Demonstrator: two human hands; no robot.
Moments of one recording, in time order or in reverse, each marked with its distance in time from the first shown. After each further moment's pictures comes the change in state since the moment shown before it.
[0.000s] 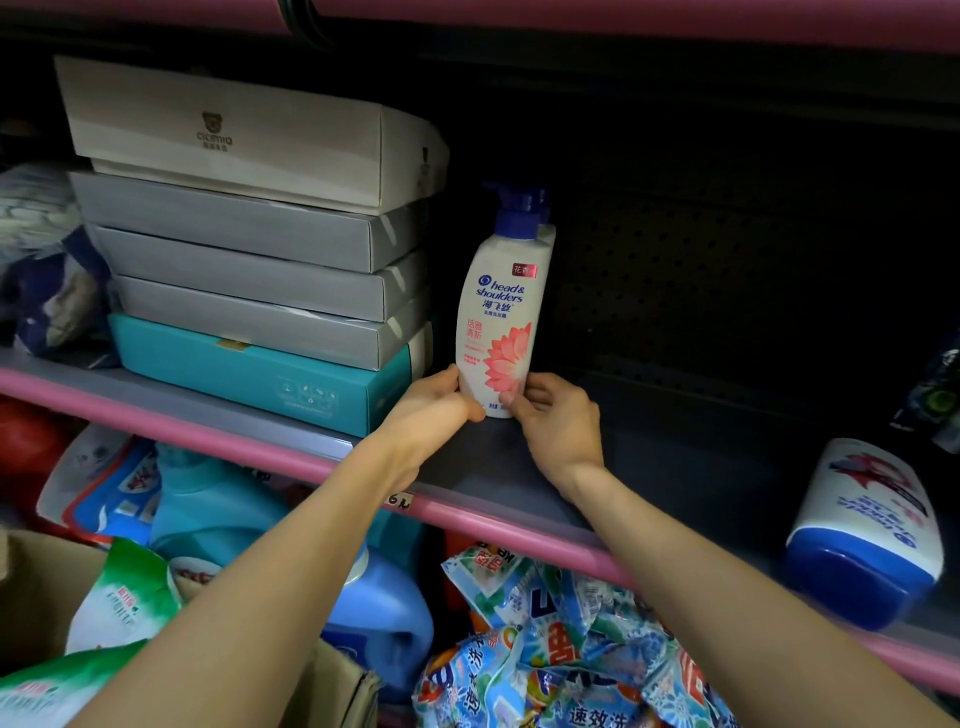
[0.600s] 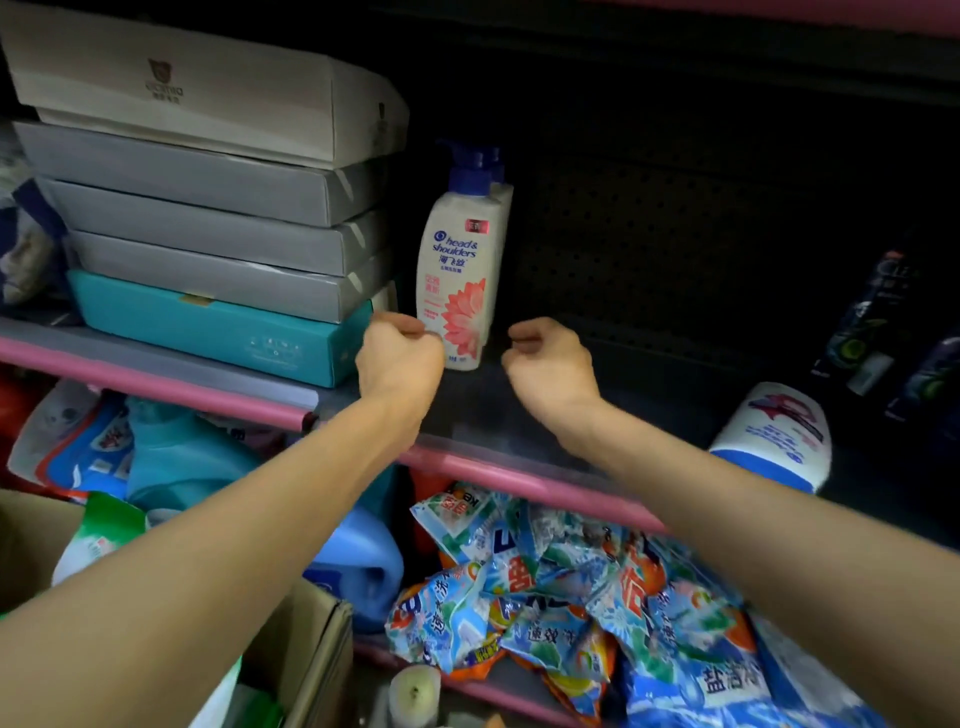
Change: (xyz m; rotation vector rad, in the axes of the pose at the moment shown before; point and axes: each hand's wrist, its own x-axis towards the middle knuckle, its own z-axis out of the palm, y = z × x) left_hand -0.035 0.035 0.034 0.026 0.604 -0.019; right_hand -0.029 -0.040 -0.050 -0.134 -0.028 0.077
